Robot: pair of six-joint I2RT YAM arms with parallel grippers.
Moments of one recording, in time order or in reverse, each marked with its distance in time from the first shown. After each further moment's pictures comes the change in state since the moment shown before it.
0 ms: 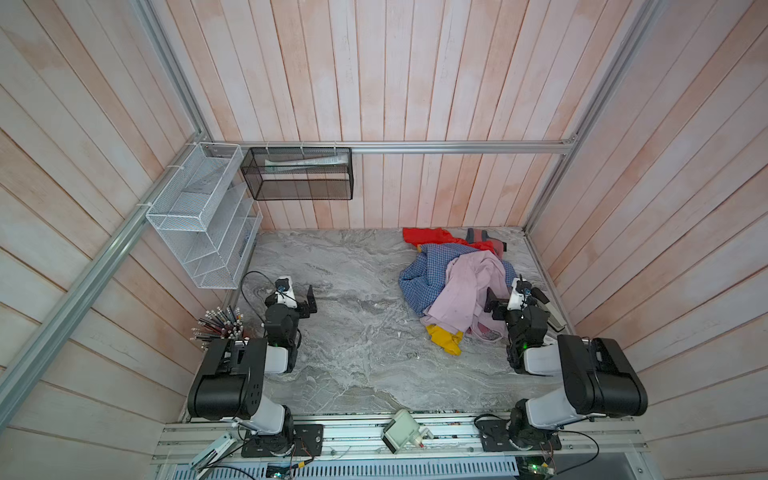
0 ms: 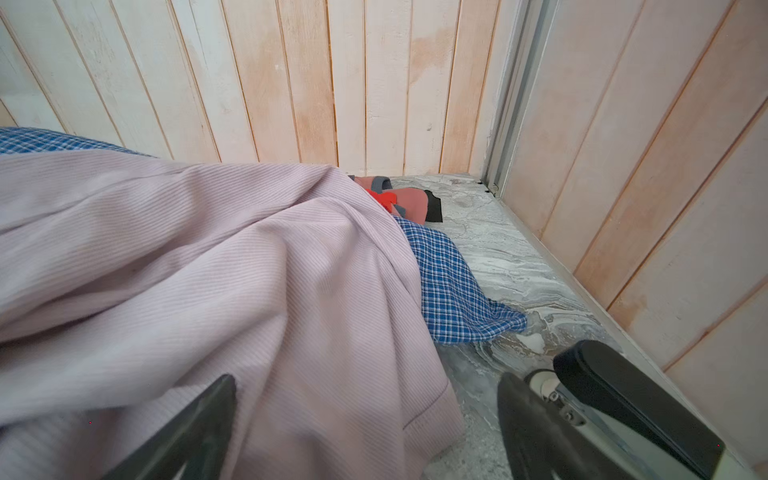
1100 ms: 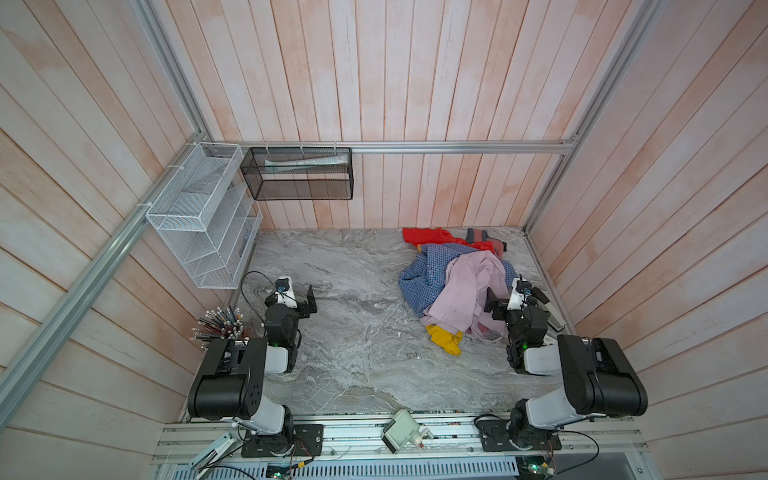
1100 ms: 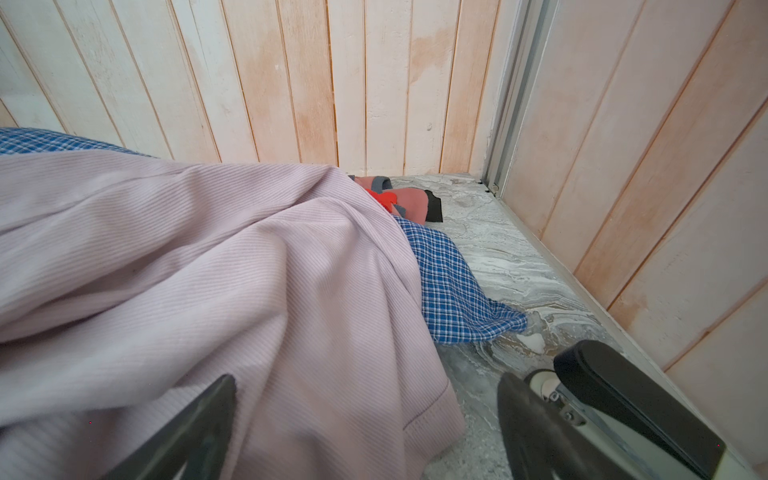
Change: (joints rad) left arm 0.000 -0.009 0.007 -0.031 0.007 0.000; right arm 0.000 -0.008 0.011 -0.027 0.000 0.002
